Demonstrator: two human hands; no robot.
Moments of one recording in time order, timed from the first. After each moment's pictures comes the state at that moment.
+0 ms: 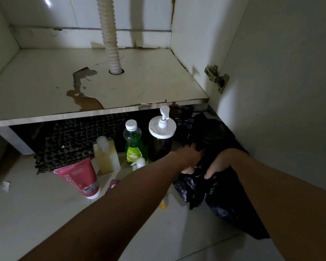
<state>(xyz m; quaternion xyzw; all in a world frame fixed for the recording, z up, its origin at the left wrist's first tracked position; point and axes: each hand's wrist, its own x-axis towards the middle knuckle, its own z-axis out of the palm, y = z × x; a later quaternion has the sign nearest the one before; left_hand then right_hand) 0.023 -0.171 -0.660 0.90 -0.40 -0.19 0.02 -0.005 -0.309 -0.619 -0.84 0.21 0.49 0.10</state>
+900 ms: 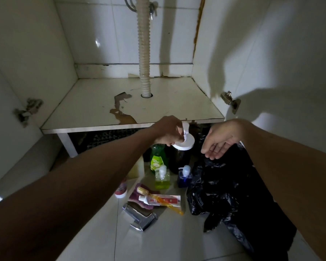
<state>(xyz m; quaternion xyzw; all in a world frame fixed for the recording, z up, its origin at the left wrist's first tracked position) 0.021 -0.045 -0.517 0.93 -0.22 -0.08 0.29 0.022 -0.257 -0.504 -0.88 0.07 0.37 0.27</state>
